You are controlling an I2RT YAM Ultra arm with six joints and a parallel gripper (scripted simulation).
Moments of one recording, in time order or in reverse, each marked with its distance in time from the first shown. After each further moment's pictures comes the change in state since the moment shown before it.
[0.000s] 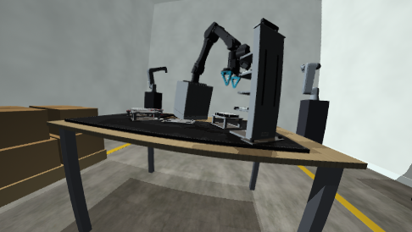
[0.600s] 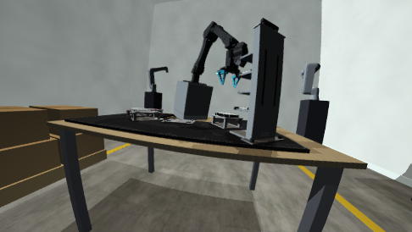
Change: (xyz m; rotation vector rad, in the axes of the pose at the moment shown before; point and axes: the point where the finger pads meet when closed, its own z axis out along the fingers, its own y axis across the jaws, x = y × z) arm 0.005 -0.016 -0.003 -0.001 -0.012 0.360
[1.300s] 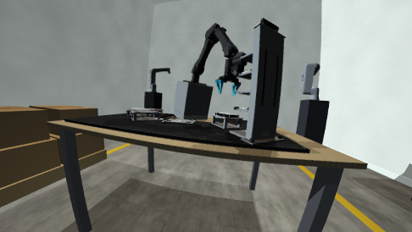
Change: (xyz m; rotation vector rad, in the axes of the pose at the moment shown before) arm 0.009 -0.001 0.051 0.006 0.034 0.136
